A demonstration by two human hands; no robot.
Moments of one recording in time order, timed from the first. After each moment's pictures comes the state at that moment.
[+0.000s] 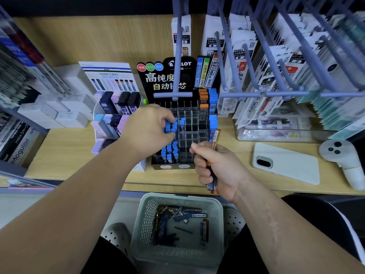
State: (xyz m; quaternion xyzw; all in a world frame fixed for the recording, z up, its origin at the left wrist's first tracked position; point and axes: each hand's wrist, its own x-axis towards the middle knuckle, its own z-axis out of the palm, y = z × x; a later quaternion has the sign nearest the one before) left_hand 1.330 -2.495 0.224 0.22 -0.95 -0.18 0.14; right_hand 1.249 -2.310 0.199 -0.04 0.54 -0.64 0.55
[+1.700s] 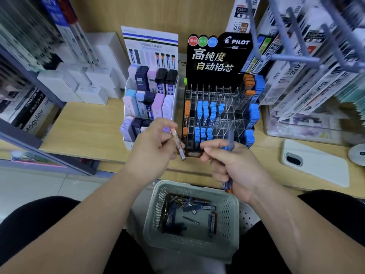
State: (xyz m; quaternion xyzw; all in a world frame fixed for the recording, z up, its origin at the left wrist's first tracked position) left_hand 1.429 -2.480 0.187 0.35 -0.72 -0.57 0.16; right_hand 1.298 -2.337 0.191 -0.07 0.62 -0.60 0.50
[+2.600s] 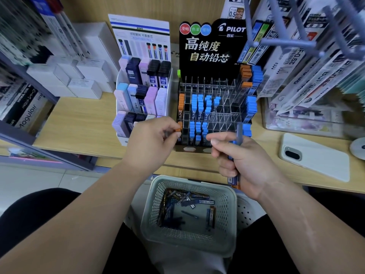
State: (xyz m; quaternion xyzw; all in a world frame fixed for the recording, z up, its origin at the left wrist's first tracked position) left_hand 1.413 -2.487 0.169 0.28 -0.86 -0.35 0.24; right_hand 1.281 -2.321 0.193 -0.07 0.61 -0.61 0.50
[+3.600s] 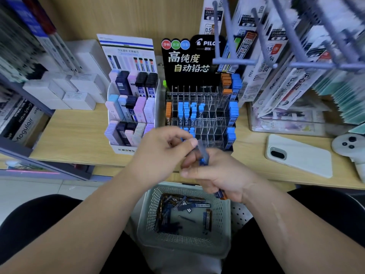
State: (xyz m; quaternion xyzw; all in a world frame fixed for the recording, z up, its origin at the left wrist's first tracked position) left_hand 1.397 -2.445 0.211 0.31 -0.78 -0.53 0.14; right_hand 1.288 -2.318 0.199 -0.21 0.62 -0.46 0.60
